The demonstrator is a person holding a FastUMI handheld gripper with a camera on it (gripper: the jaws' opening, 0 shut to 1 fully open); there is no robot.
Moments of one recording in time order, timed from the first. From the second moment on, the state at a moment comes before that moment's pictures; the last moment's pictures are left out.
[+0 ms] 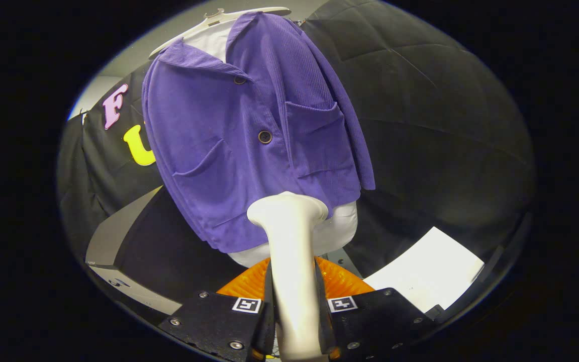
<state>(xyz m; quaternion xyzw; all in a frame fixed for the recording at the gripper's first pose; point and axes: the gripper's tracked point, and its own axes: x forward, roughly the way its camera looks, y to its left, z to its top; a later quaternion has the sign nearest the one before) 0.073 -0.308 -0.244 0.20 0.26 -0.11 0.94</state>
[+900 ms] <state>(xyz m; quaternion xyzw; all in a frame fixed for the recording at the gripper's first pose) -0.032 -0.108 -0.048 0.12 0.13 0.08 0.98</state>
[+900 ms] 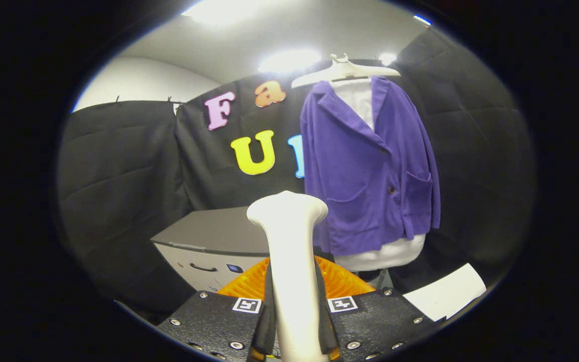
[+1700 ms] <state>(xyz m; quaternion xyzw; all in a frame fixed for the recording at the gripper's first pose) -0.079 -0.016 -0.028 0.07 0.06 0.09 0.99</state>
